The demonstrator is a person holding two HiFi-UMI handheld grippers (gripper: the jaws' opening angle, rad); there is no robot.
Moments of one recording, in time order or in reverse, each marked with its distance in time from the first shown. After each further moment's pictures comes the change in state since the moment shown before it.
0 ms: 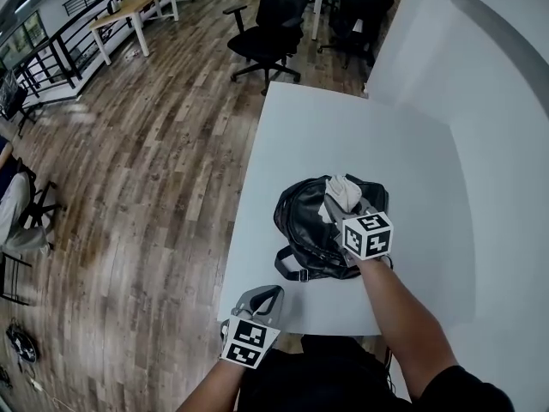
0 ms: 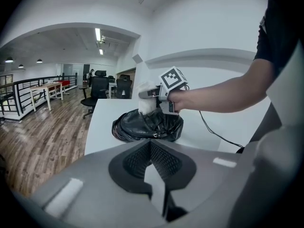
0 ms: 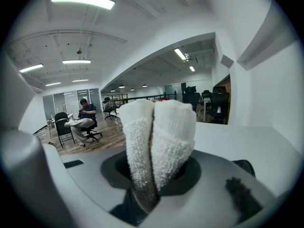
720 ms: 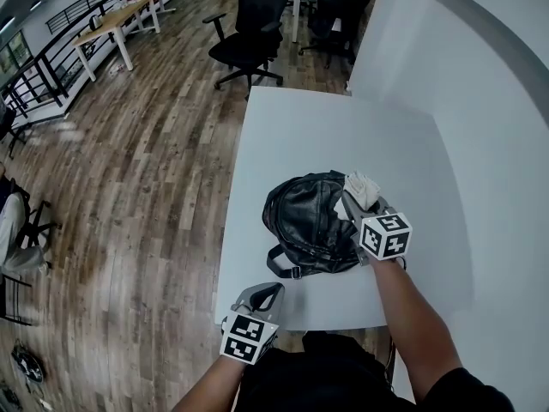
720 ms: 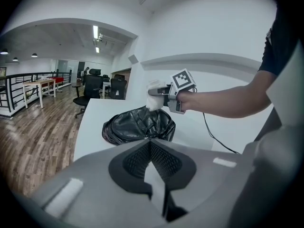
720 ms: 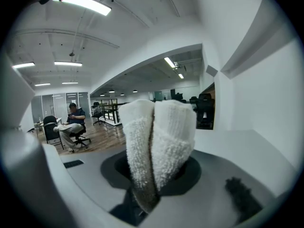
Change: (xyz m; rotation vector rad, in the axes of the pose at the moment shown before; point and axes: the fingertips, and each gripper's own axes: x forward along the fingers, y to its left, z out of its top) left arm 0.004 -0.018 0.013 -0.017 -0.016 -0.088; right arm -0.074 -0.048 0.014 0.031 -0.073 -0.138
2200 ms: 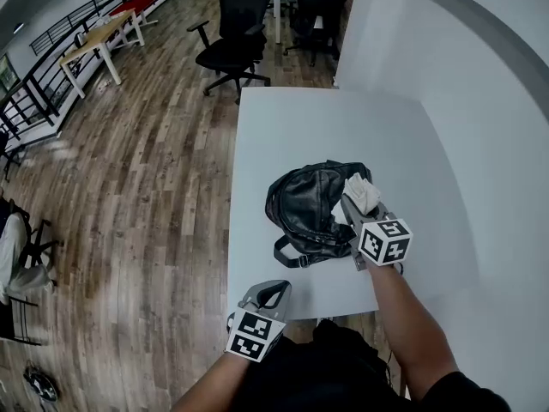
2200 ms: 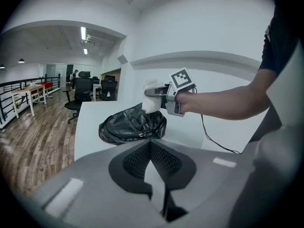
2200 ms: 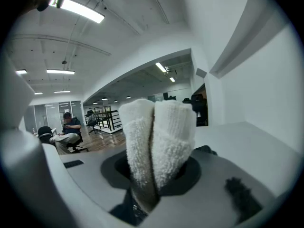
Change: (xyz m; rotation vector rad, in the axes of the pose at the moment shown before) left arm -0.029 -0.014 -0.008 0.105 0.016 -0.090; right arm -0.047 0.038 -0.009 0.101 -0.061 -0.072
